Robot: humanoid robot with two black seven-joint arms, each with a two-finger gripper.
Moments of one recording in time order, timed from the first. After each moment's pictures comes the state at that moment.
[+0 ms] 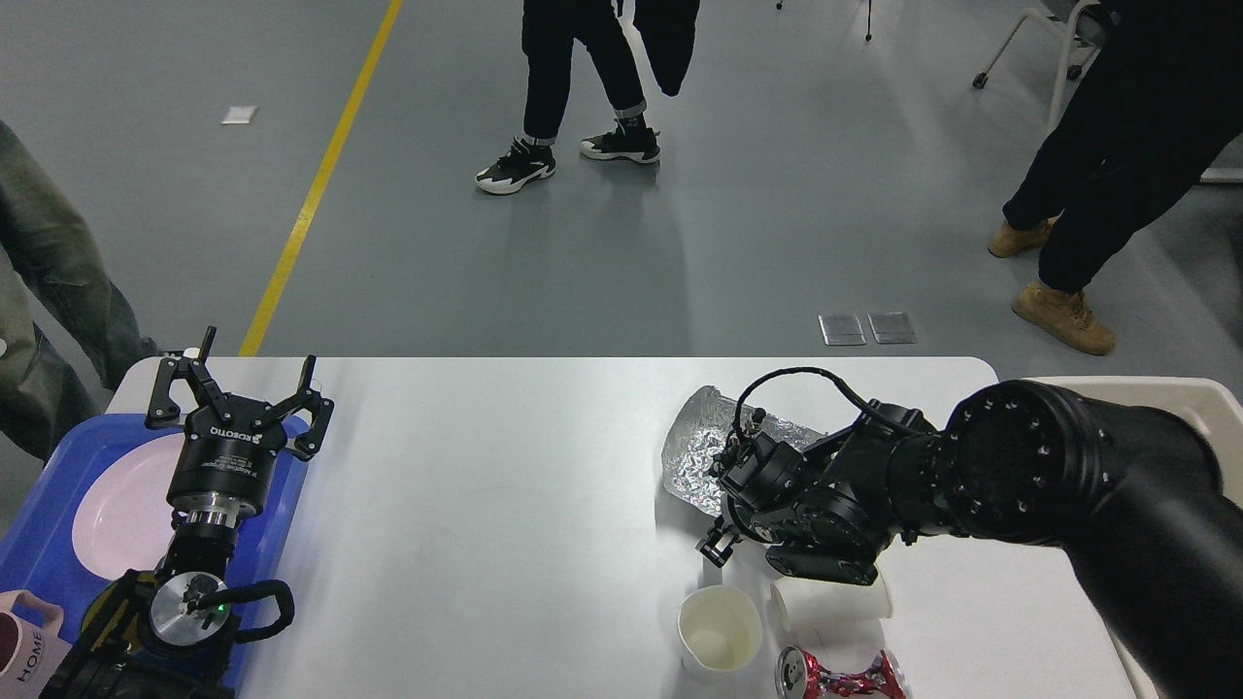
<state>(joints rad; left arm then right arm) -0.24 0.07 -1.58 -0.82 0.33 -0.58 -0.23 1.29 0.19 -1.01 0.86 -0.94 0.22 -0.22</state>
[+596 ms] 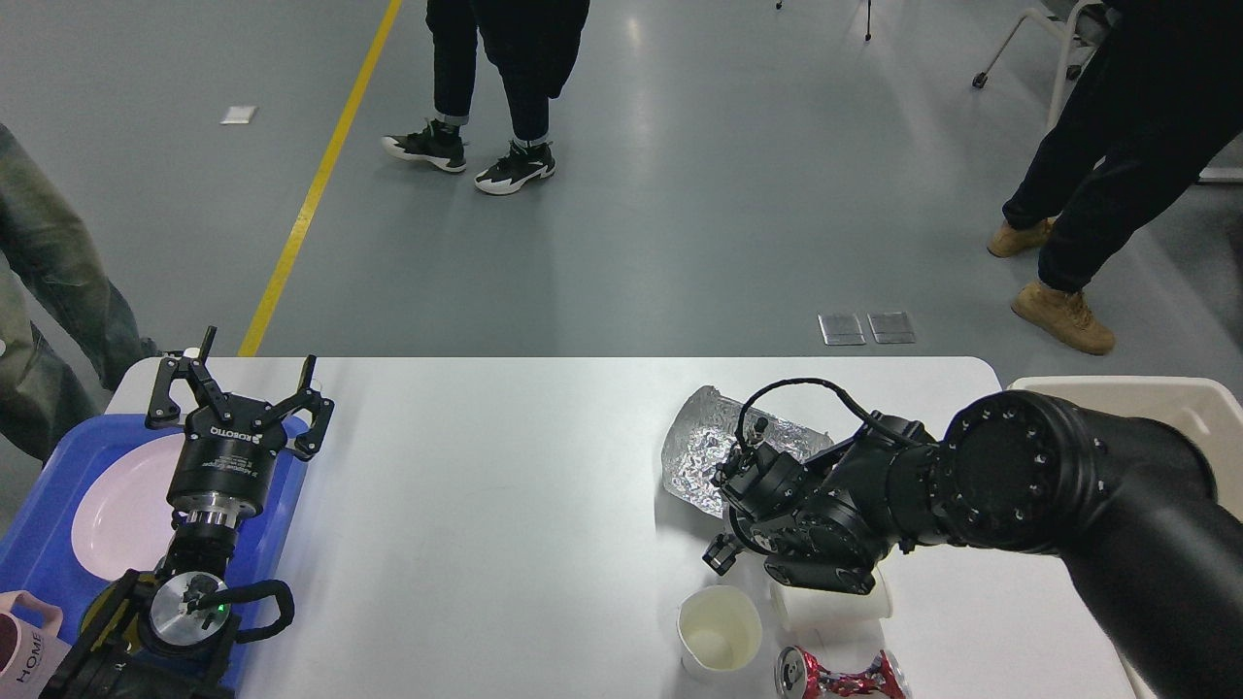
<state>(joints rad) -0.24 0.07 -1.58 -0.82 0.33 -0.58 -0.23 1.27 0.20 -1.01 0.85 -0.88 0.24 -0.23</state>
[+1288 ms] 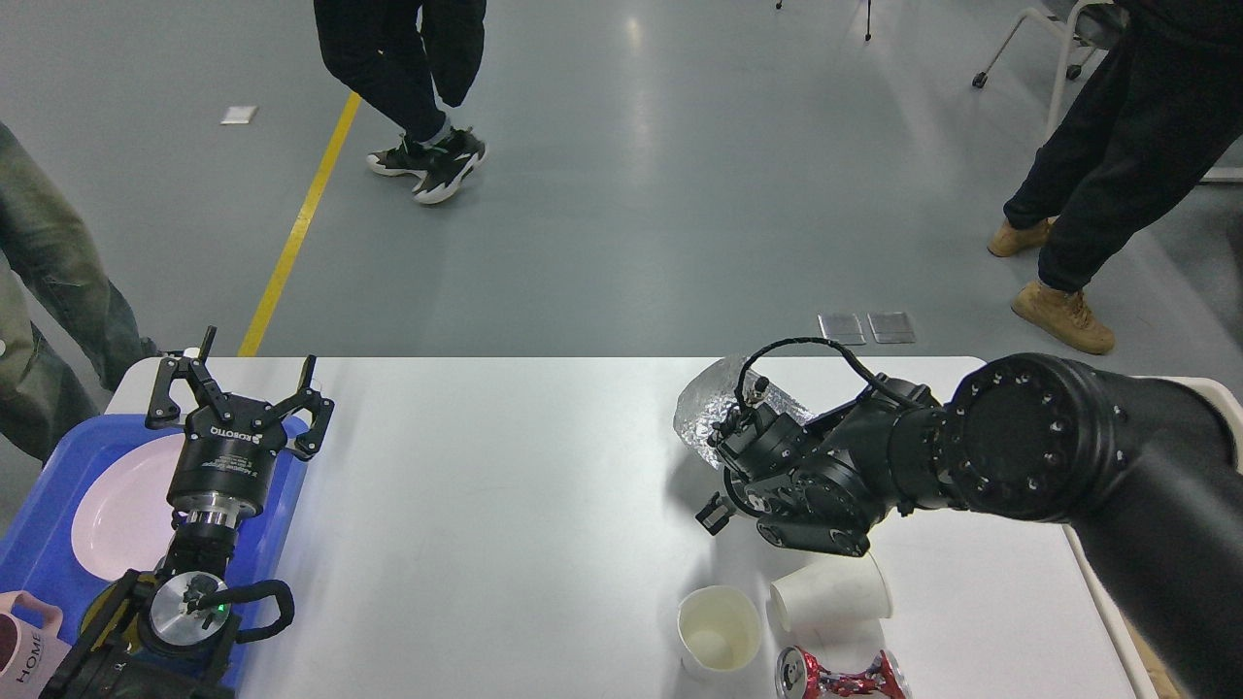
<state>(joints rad) -0.24 0.07 -1.58 -0.82 0.33 -0.58 -0.23 1.39 0.18 -1.01 0.90 -0.82 0.24 -0.23</state>
